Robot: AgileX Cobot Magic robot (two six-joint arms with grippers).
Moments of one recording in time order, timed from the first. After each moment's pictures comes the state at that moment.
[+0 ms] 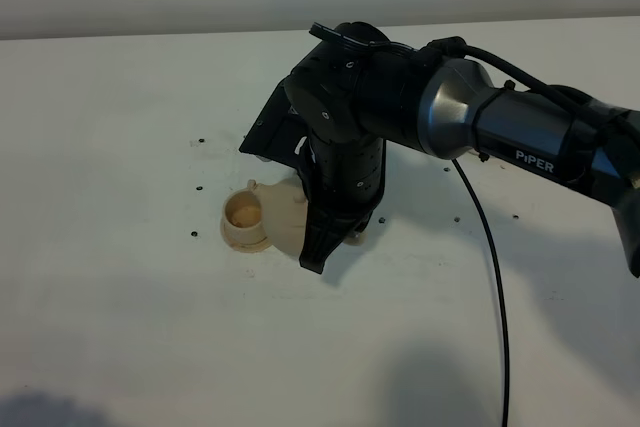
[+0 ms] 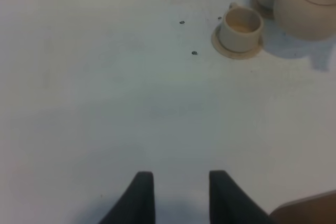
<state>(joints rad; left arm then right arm) -0.17 0.00 -0.46 -0.10 1.06 0.03 0.85 2.10 -1.70 -0.12 1.15 -0.29</state>
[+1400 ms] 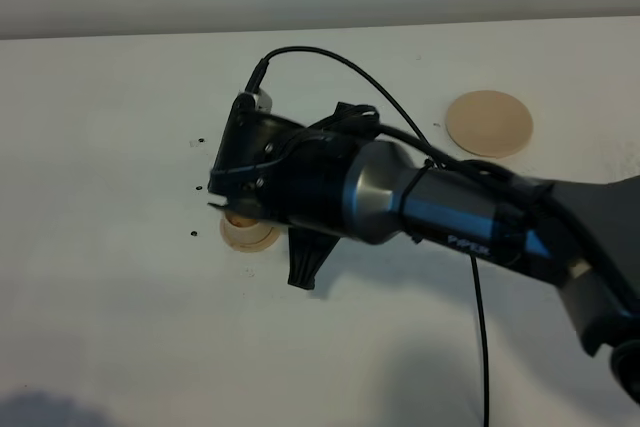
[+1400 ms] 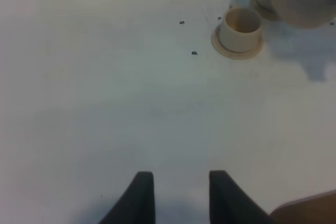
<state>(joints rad) -0.17 0.00 -0.46 -0.10 1.06 0.03 1.05 2.14 -1.70 -0.59 1.22 0.02</state>
